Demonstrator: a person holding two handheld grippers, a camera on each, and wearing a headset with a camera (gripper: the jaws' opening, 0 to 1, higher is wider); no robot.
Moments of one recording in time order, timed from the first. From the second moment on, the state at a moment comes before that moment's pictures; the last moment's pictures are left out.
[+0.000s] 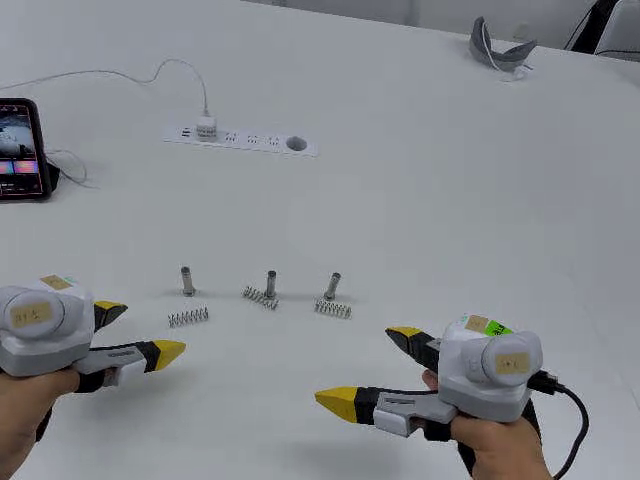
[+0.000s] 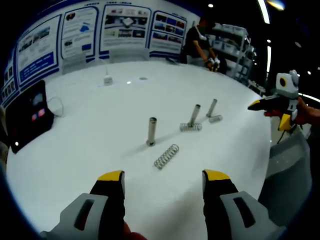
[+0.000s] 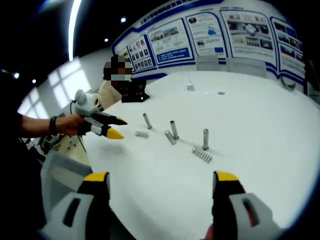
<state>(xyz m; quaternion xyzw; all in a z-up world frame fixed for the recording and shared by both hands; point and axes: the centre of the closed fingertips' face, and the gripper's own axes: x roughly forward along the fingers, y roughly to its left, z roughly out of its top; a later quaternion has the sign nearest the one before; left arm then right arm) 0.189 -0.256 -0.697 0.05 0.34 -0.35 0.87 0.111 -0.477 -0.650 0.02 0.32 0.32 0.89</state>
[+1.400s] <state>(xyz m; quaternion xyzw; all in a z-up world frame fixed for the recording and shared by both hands) 0.200 -0.283 -0.720 0.14 0.35 -0.41 0.83 0.090 -0.470 -0.653 0.01 0.33 0.32 0.89</state>
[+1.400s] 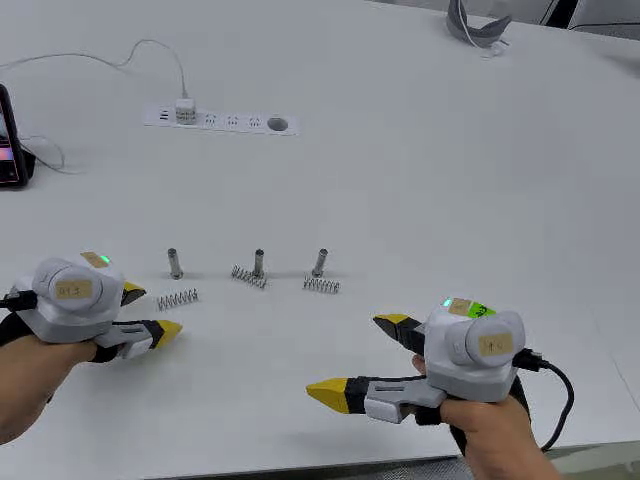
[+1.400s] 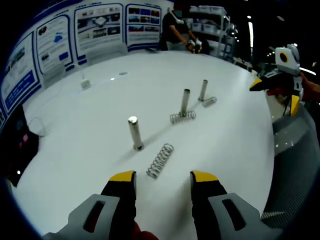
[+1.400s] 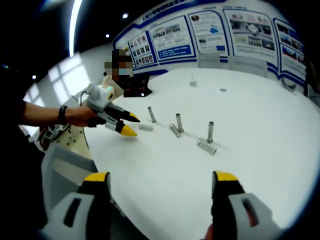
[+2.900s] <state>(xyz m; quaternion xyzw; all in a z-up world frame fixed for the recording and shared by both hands) 0.192 -0.269 -0.713 0.12 0.34 -0.38 0.85 0.080 -0.446 -0.655 0.01 0.34 0.37 0.86</state>
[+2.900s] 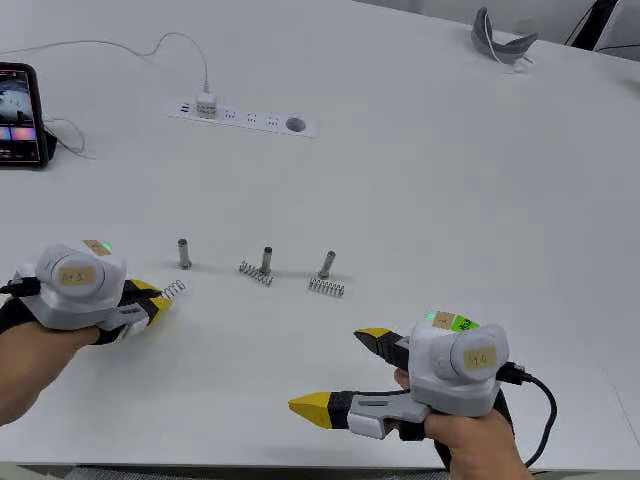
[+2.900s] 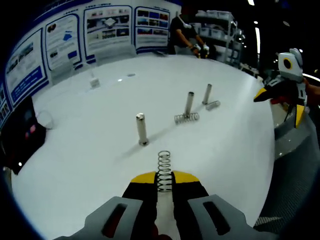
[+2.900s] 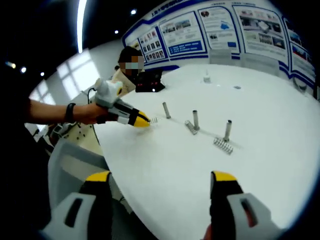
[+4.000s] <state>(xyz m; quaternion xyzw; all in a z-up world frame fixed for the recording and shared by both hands) 0.151 -0.292 -0.675 0.12 0.31 -0.42 0.85 0.080 -0.454 -0.654 0.01 0.34 0.40 0.85</state>
